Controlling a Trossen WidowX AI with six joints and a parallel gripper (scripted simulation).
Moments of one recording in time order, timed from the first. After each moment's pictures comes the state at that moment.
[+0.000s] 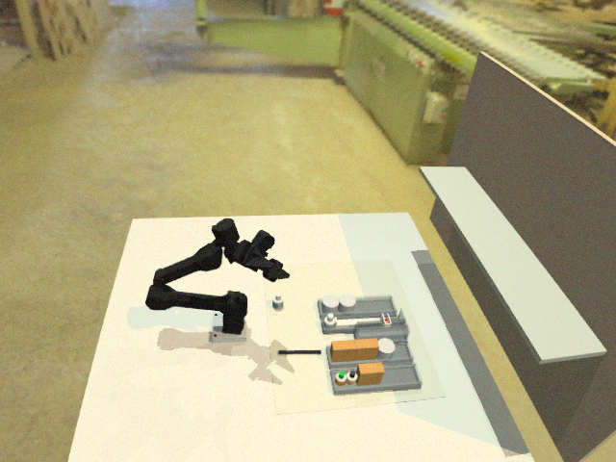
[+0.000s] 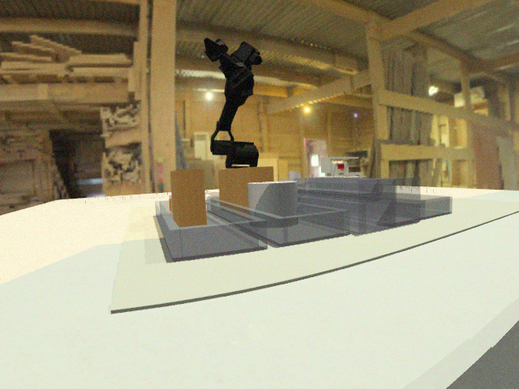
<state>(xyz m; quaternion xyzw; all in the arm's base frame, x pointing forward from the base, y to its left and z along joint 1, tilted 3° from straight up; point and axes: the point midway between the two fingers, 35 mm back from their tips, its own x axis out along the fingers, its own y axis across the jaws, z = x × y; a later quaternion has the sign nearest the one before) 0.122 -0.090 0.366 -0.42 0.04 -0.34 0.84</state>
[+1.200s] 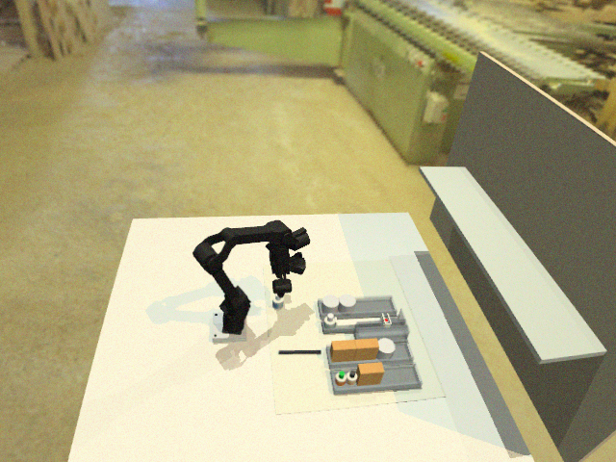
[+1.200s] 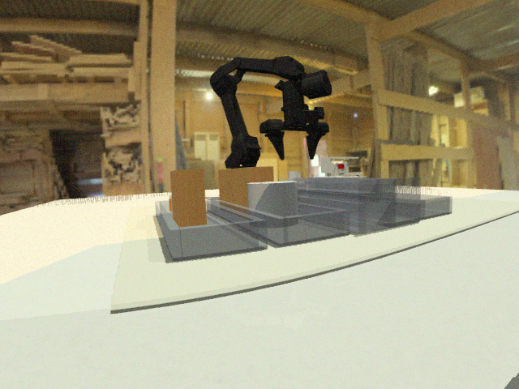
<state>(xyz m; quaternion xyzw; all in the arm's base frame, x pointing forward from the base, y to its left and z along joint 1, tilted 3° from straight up) 0.146 0.121 0.124 -0.04 0.68 0.08 0.73</state>
